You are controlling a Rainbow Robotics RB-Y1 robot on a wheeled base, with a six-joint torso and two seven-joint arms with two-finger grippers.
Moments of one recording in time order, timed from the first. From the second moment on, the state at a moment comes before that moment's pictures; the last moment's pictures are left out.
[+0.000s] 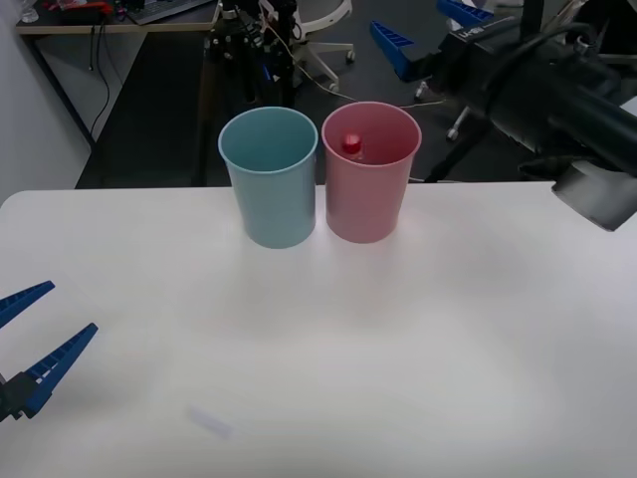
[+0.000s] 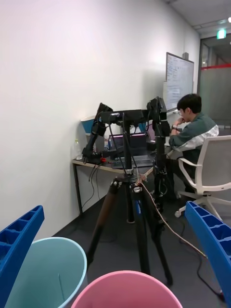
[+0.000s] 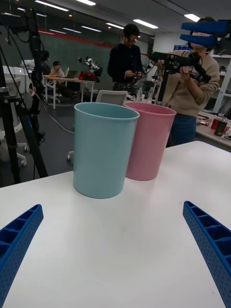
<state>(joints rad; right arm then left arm) -0.69 -0.97 0.54 -1.79 -0.15 0.11 0.59 0.35 0.40 0.52 -1.66 -0.96 -1.22 0.00</state>
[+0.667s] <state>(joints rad) -0.38 -1.02 0.35 -2.02 -0.06 0.11 0.61 0.35 0.40 0.52 -1.66 -0.96 -1.22 0.00</state>
